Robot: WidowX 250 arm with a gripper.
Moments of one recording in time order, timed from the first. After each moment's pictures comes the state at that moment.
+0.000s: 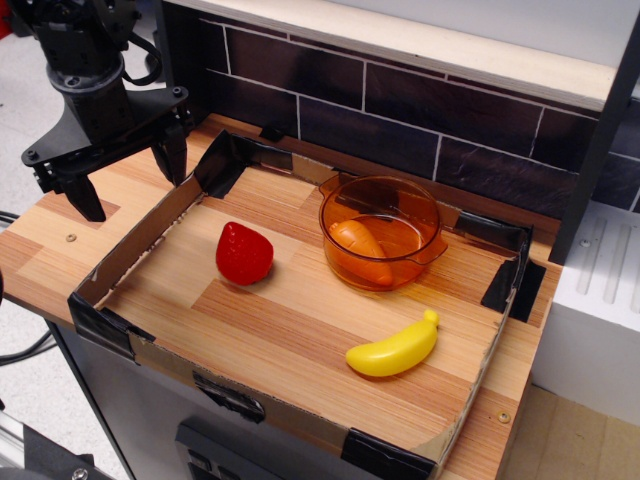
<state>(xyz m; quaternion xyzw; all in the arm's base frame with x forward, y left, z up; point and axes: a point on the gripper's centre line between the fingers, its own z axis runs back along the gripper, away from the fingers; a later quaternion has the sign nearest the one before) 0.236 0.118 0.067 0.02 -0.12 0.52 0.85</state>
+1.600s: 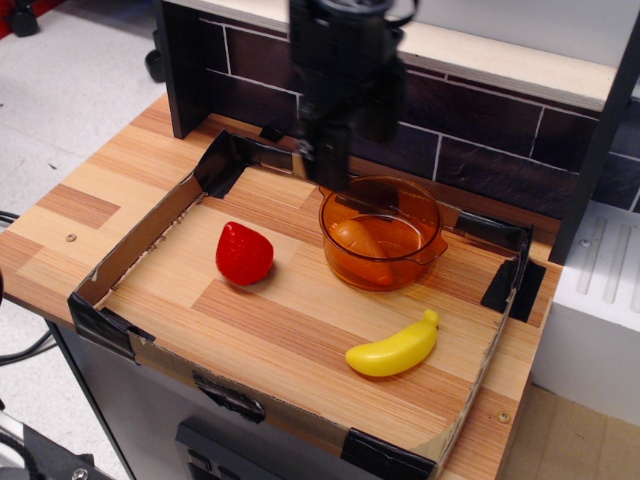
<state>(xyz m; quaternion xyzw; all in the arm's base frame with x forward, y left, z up) 0.300 -0.023 0.092 0.00 -0.04 0.68 0.73</state>
